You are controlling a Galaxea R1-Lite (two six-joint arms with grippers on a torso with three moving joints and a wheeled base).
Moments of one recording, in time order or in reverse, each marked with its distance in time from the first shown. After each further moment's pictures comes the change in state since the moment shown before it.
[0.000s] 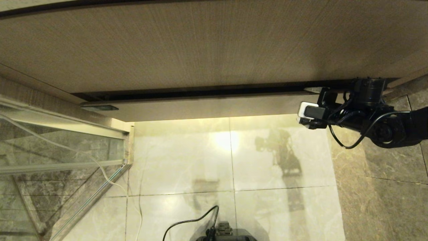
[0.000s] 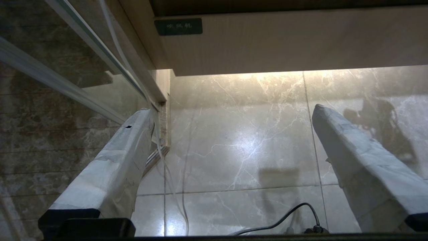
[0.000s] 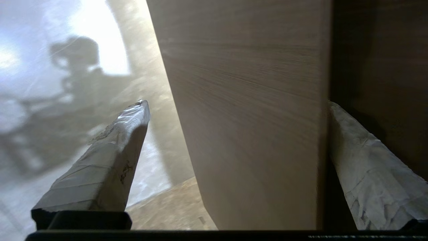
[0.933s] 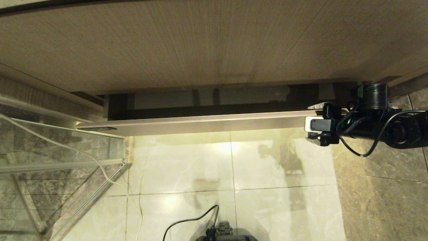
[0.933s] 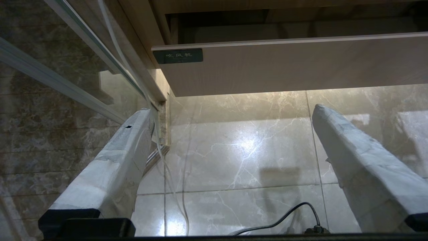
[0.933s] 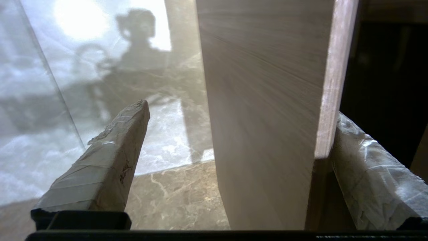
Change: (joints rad) left arm 0.000 0.000 0.000 0.000 0.000 0.000; right arm -0.012 -0.113 0.049 0.231 0.002 -0.091
